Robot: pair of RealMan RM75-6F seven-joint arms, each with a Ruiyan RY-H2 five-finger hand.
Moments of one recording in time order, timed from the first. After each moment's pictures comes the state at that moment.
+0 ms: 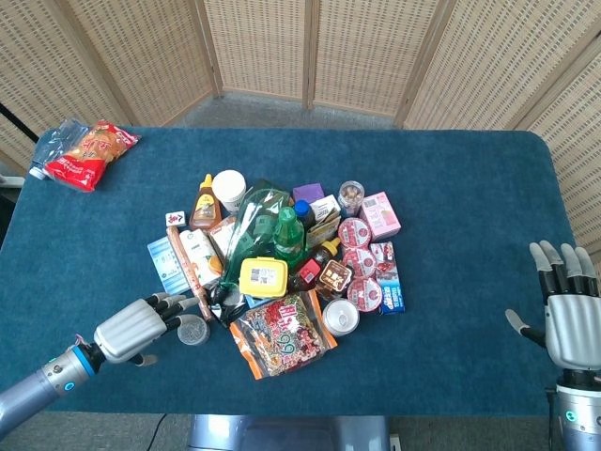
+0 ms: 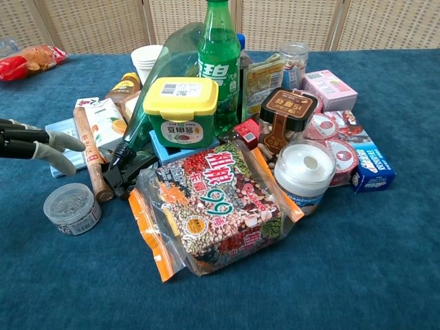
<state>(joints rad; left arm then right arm) -0.55 -1.07 0.17 -1.61 1.91 1.08 -0.06 0.08 -1.12 0.16 -1.74 -1.51 1.61 -0.26</state>
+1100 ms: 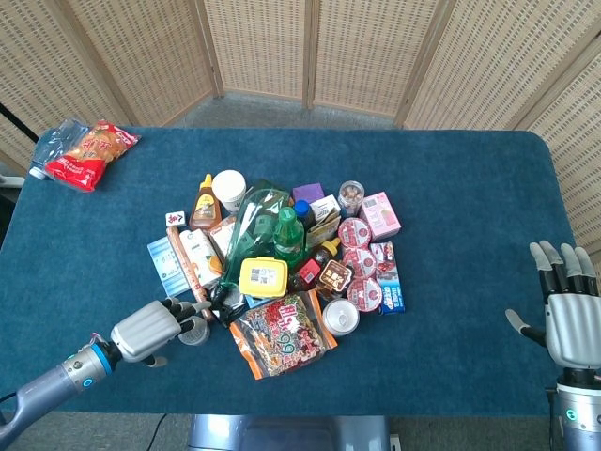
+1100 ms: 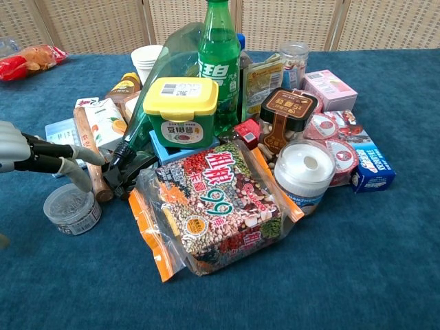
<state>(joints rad) -0.61 -1.10 0.17 -1.66 1.84 0.98 0.01 0.09 -1.12 0.16 -1.73 -1.49 1.60 -0.24</state>
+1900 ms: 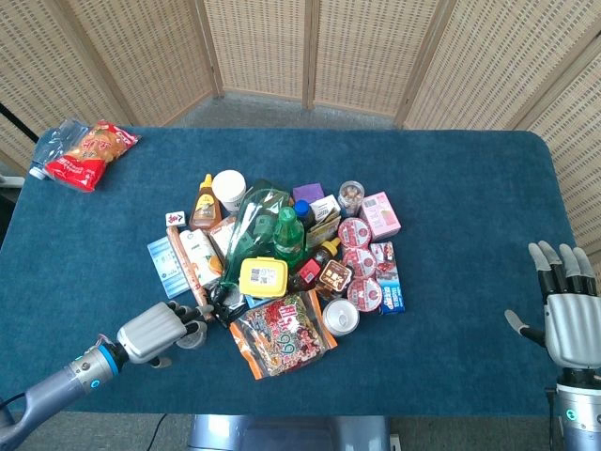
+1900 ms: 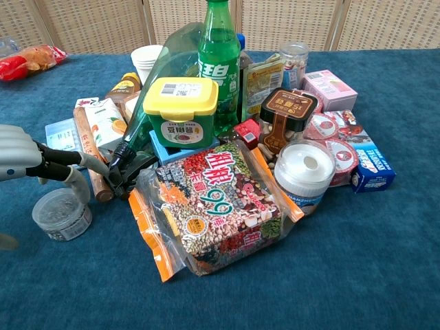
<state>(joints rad) -0.62 -1.13 0.17 -1.67 1.79 0.95 0.10 0.09 -1.12 0.15 -1.74 -1.50 1.60 -0.23</state>
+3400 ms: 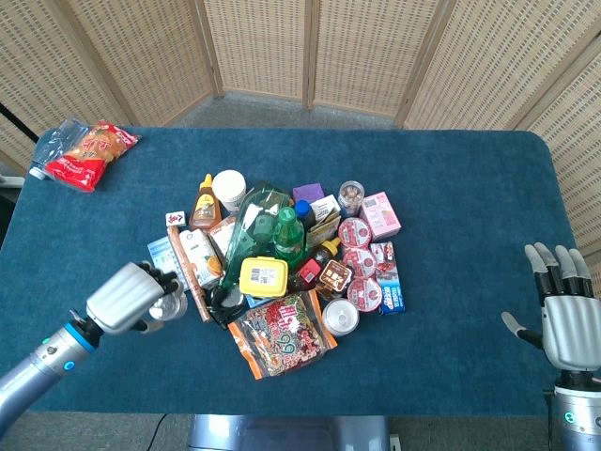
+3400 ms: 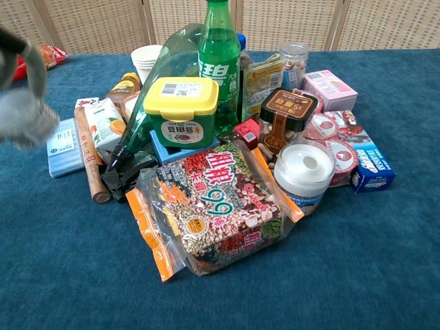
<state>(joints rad) -0.59 -0.94 0.04 -1.82 1.71 1.15 0.09 0.08 -1.11 0.15 -1.75 -1.51 1.60 -0.23</state>
